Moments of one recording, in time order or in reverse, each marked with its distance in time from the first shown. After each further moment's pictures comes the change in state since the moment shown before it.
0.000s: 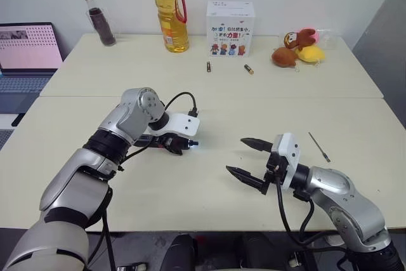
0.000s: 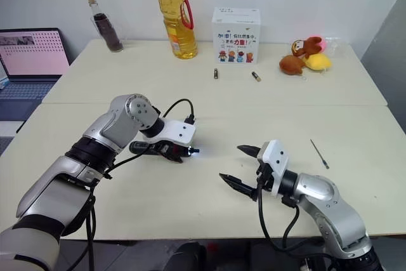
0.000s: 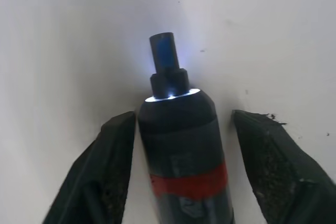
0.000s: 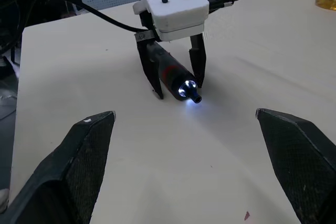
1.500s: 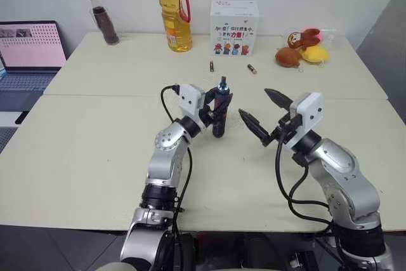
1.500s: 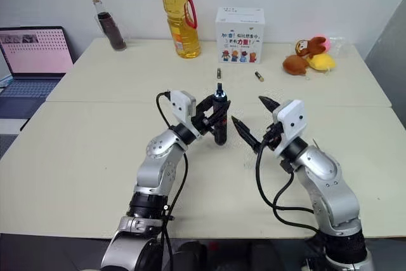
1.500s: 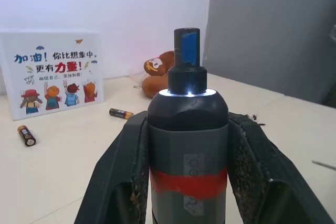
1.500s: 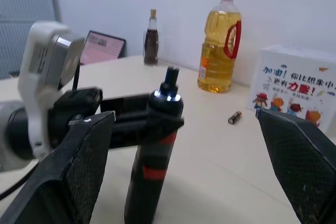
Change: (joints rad) left arm 0.493 -0.606 0.563 -0.409 -0.486 0.031 0.896; right arm -0.191 0.159 -0.117 0.019 -0.070 -0.042 -0.263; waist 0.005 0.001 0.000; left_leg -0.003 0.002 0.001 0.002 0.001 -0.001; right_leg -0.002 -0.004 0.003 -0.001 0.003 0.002
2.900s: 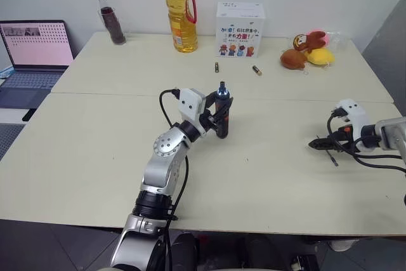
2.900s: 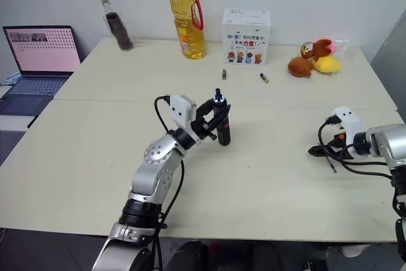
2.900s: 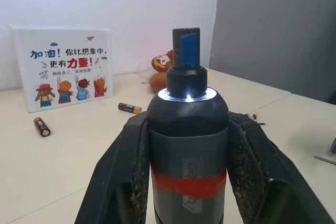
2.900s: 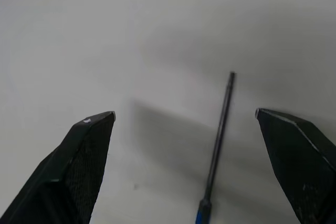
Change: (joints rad) left arm 0.000 0.035 -0.080 -0.008 -0.062 0.016 0.111; right arm -0.417 -0.620 0.150 0.887 -0.079 0.657 0.489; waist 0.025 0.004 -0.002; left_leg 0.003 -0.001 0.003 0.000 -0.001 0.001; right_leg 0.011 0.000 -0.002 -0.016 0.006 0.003
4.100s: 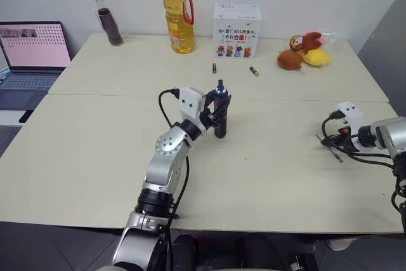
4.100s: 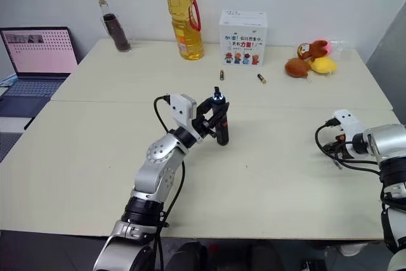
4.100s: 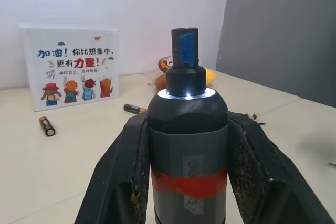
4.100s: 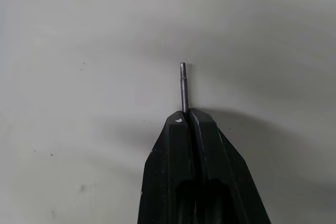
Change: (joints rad) left arm -0.026 0.003 0.000 0.049 0.000 -0.024 0.032; right arm -0.041 0.078 -0.031 0.108 -0.135 -0.069 0.056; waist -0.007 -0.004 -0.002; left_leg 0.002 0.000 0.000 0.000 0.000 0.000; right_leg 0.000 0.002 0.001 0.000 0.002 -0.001
